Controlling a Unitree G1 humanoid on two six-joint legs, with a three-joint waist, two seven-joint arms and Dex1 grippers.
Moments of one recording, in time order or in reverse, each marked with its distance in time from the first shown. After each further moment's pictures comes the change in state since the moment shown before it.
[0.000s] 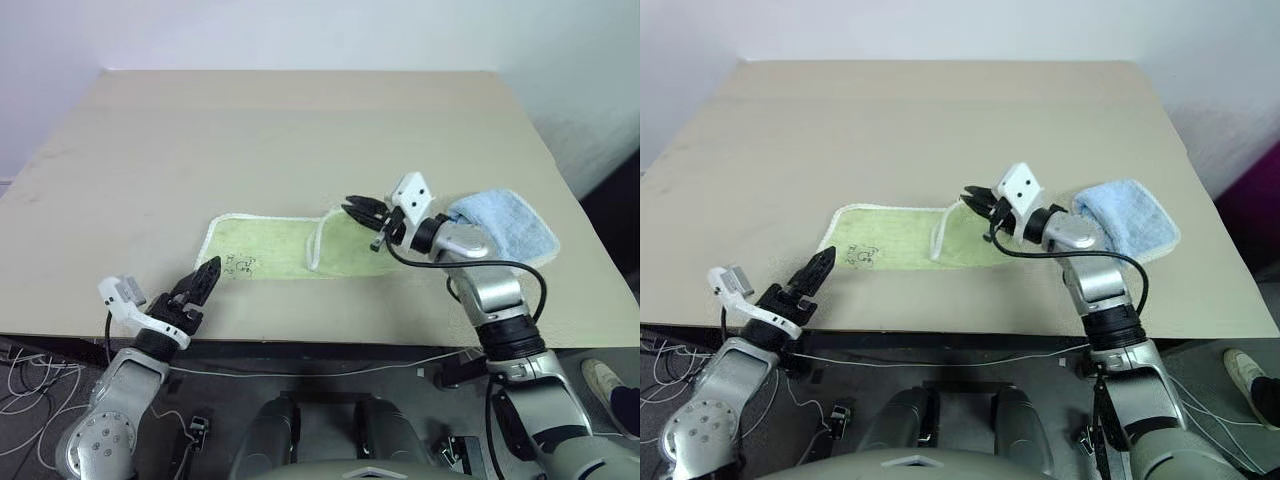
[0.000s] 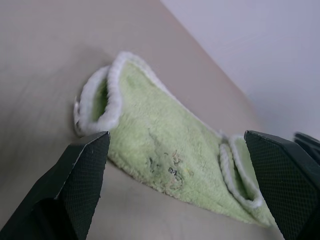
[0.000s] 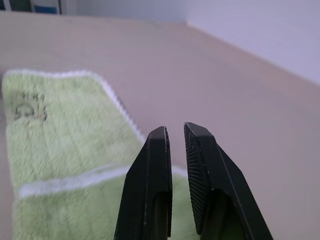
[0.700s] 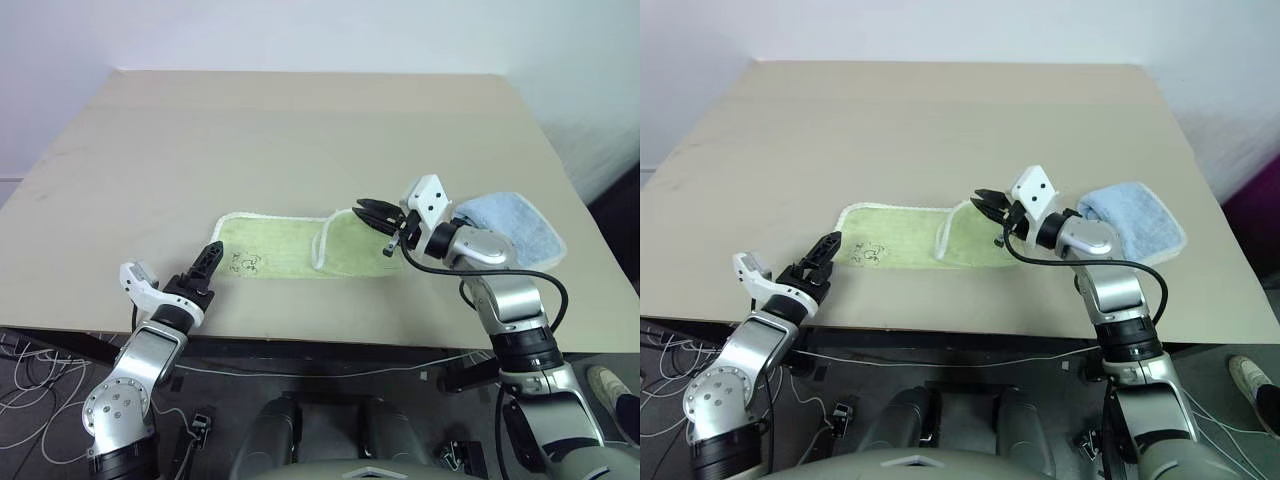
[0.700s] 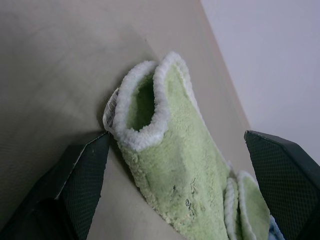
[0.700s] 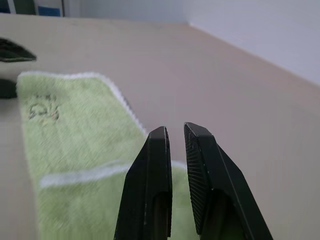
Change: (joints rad) left arm -0.181 0.008 -0.012 0.191 -0.152 0.032 0.238; right arm 0.108 -0.031 -0.032 -0.127 0.021 0.085 0.015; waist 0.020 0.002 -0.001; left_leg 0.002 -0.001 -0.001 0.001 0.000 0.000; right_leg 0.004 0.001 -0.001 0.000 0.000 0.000
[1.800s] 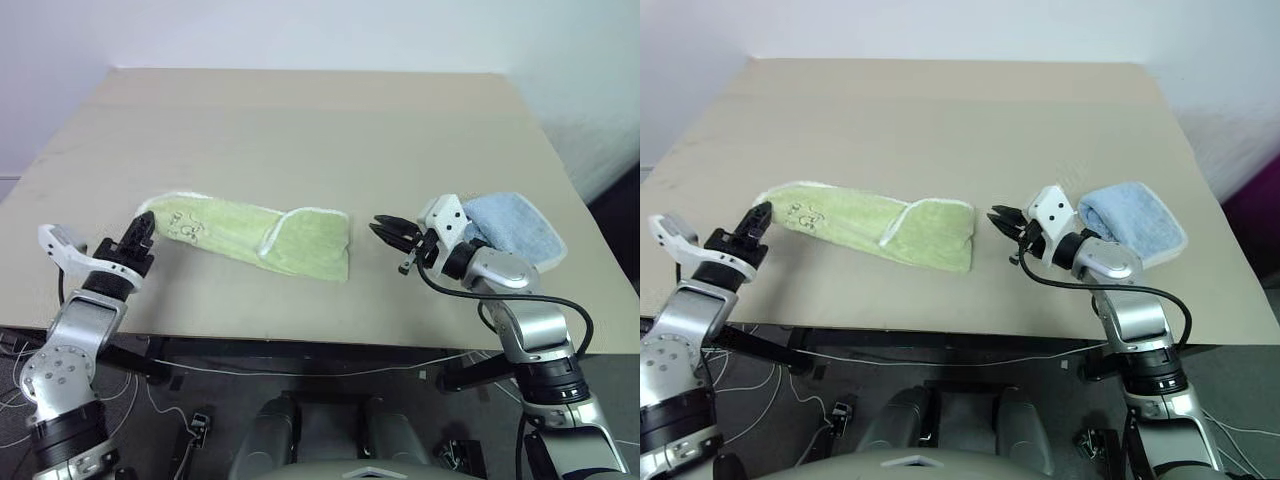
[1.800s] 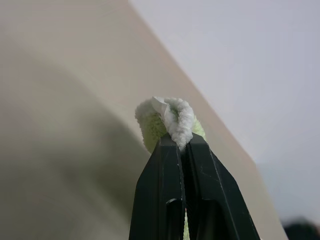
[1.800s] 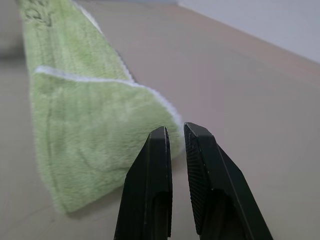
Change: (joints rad) left arm -0.151 0.288 0.107 0.088 0.073 -0.040 -0.253; right arm 0.123 -0.061 -0.049 -0.129 0.020 0.049 -0.069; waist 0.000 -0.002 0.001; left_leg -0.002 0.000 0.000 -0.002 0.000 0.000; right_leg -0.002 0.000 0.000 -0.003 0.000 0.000
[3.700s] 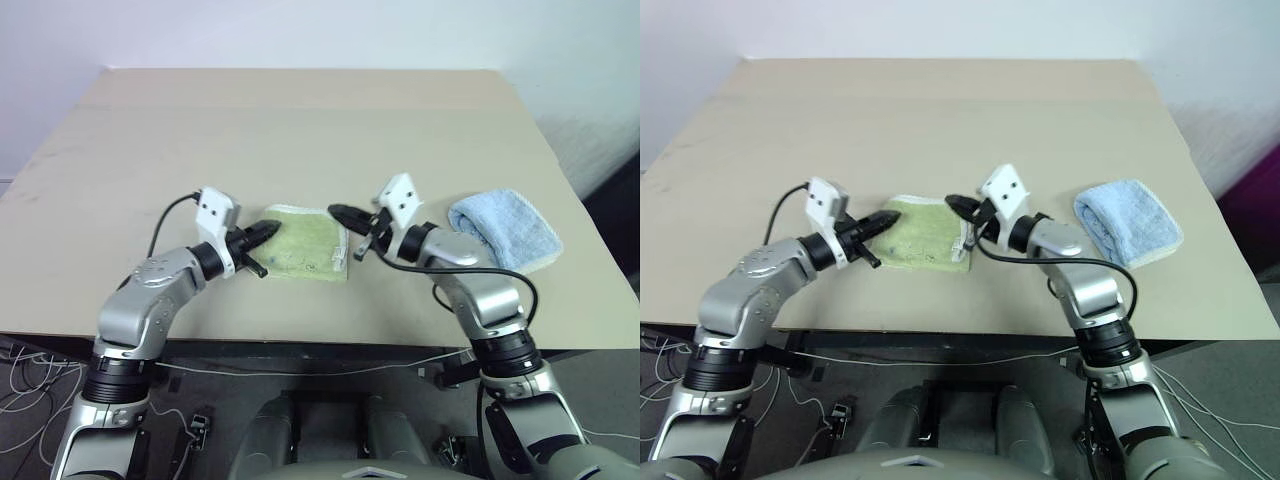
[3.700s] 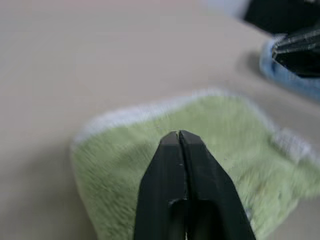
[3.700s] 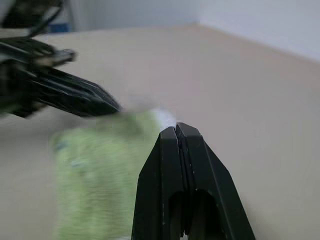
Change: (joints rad) left arm -0.213 0.039 -0.556 0.038 0.776 -0.025 -0.463; right arm -0.176 0.161 0.175 0.100 -0.009 0.108 -0.040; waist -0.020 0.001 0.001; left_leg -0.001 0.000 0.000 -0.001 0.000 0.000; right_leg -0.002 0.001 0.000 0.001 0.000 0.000
